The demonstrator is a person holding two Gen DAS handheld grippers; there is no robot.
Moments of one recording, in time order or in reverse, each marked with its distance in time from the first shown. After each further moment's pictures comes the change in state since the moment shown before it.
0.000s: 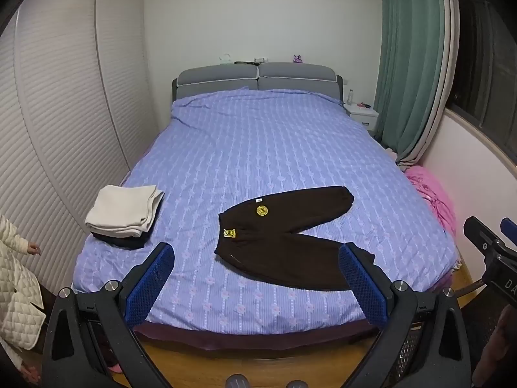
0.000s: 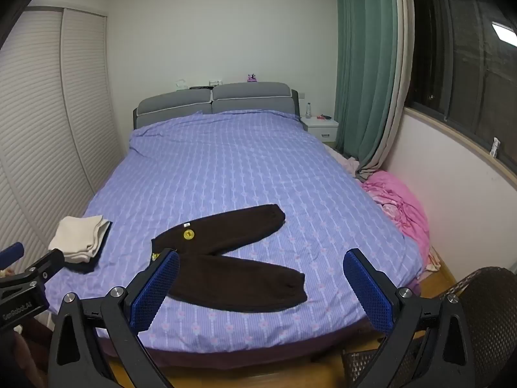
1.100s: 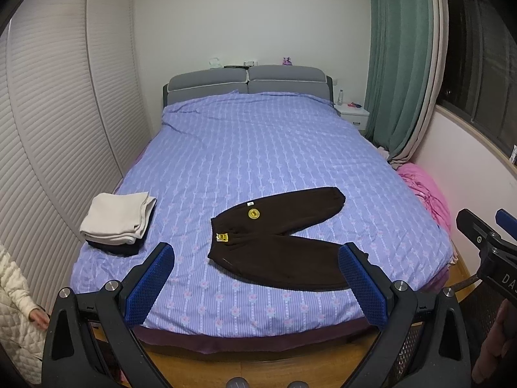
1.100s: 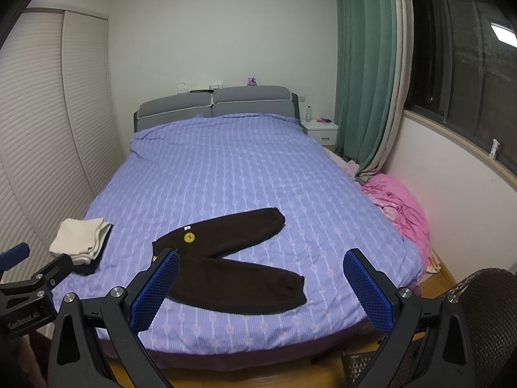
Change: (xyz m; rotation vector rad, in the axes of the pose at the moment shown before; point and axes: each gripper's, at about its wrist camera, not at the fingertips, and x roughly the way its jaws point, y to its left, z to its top) left arm -0.005 -0.017 0.002 0.044 -0.009 -0.025; right arm -0.005 0.002 0.003 -0.001 -0.014 -0.001
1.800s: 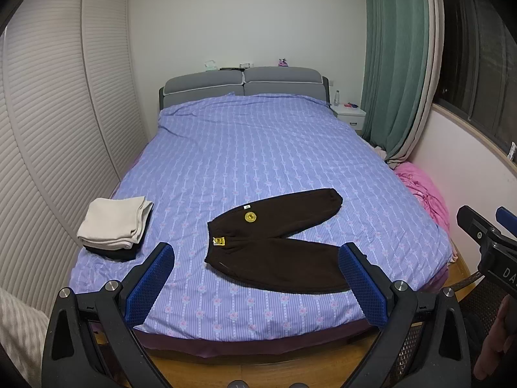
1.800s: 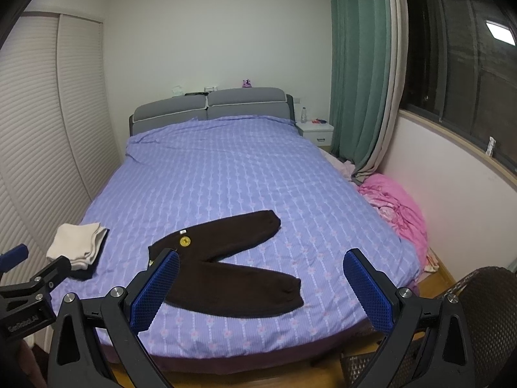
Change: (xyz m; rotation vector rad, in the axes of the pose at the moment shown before) left arm 0.004 -0.003 0.003 0.016 -0.007 -0.010; right arm 0.005 -0.010 0.003 0.018 -0.010 -0.015
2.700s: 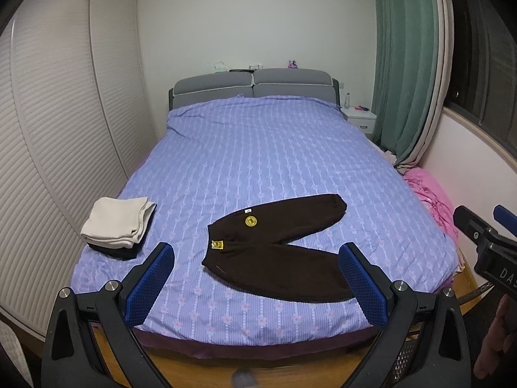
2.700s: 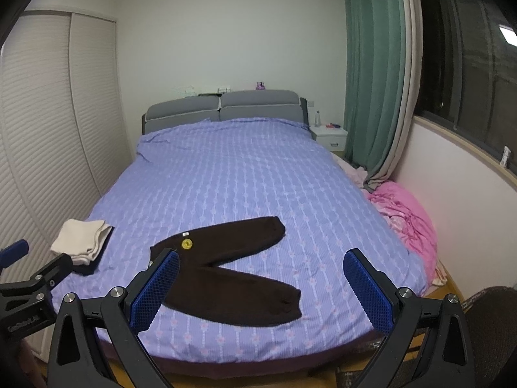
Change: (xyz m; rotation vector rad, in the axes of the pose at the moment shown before) left arm 0.017 -0.033 0.010 -0.019 -0.006 0.057; right arm 0.028 -0.027 0.015 -0.037 0.000 0.069
